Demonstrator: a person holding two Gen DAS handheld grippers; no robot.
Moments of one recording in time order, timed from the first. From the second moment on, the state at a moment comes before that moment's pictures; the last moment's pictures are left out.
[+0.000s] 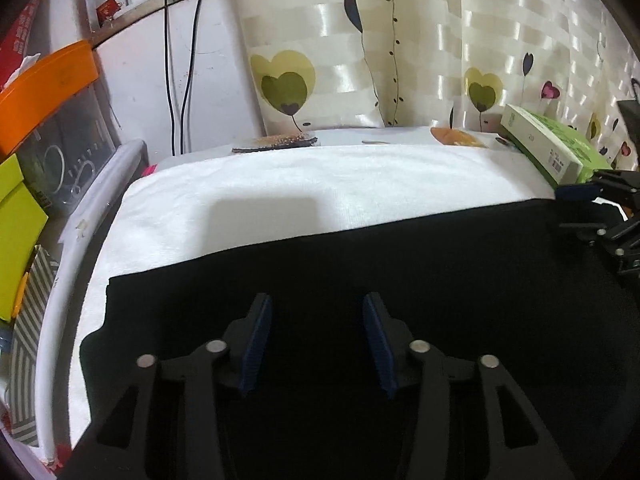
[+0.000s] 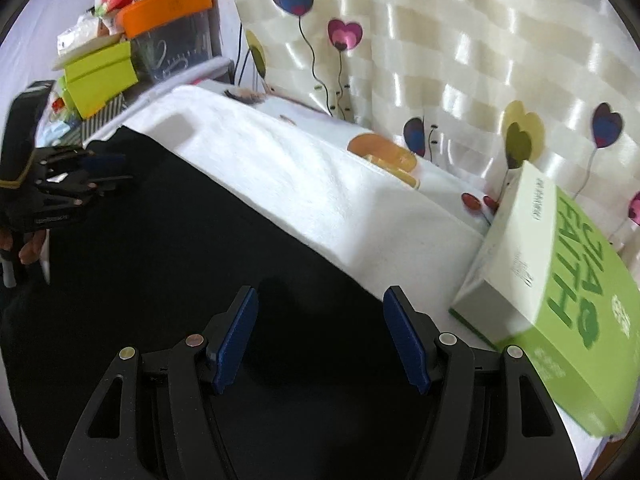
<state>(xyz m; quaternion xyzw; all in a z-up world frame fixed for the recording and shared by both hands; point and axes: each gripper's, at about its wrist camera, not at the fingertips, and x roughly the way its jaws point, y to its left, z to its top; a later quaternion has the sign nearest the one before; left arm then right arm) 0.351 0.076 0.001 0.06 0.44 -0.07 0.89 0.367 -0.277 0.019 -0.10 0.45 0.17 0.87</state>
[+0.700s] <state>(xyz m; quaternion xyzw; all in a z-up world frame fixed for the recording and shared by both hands) 0.291 0.078 0.047 -0.01 0.40 -0.08 0.91 0.262 -0.241 0.087 -0.18 0.34 0.18 0.90</state>
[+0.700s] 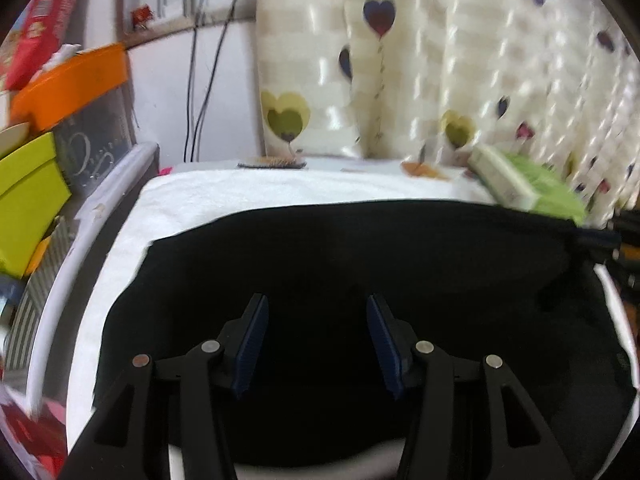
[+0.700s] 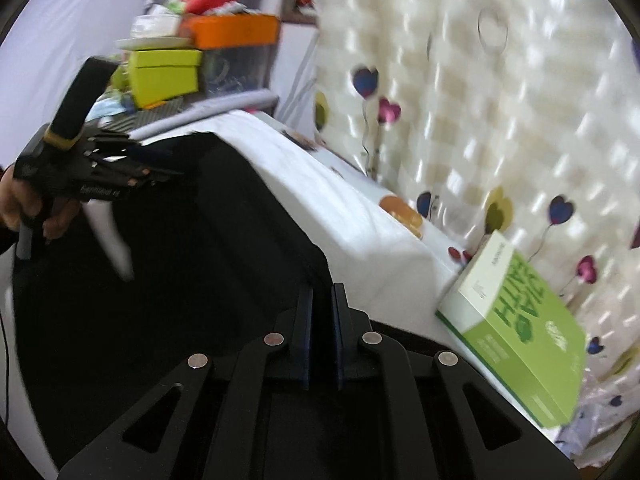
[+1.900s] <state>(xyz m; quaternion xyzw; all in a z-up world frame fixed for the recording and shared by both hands) 0.254 0.068 0.025 -0.02 0.48 0.05 0.88 0.014 -0.290 0.024 0.03 0.34 0.07 0.94</state>
